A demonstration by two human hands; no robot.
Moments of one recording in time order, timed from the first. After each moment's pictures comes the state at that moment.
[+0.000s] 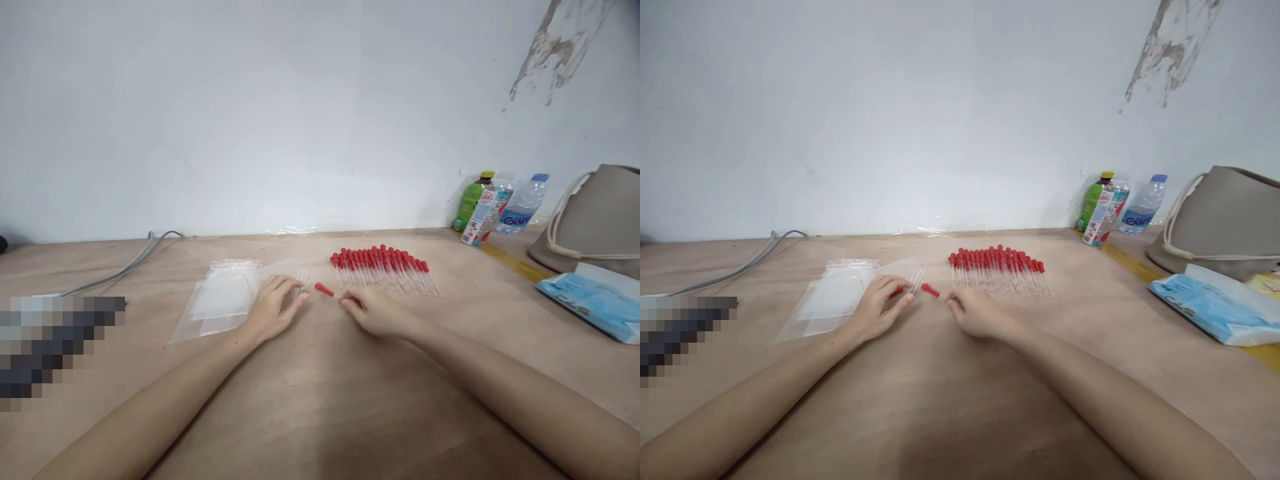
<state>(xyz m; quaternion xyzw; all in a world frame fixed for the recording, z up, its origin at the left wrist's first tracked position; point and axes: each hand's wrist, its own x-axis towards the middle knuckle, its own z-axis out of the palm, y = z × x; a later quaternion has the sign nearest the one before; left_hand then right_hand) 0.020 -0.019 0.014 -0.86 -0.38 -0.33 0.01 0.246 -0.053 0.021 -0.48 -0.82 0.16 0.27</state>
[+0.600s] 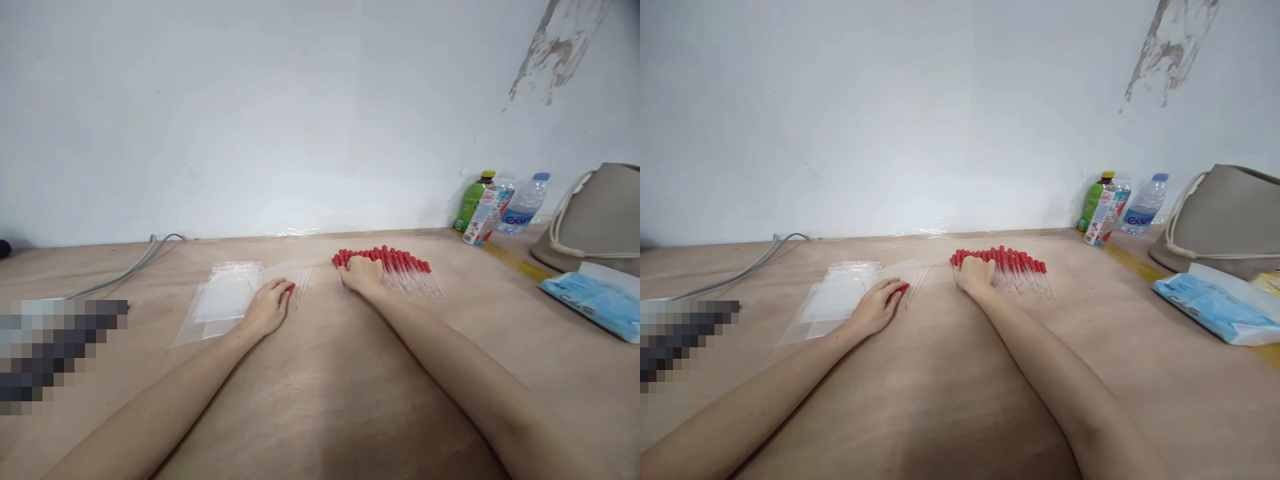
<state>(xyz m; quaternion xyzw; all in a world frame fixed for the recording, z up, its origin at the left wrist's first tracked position) 0.000 0.011 -0.011 -0.84 -0.47 -0.28 0.01 0.232 0.040 0.010 -0.74 -0.64 -0.02 0.21</state>
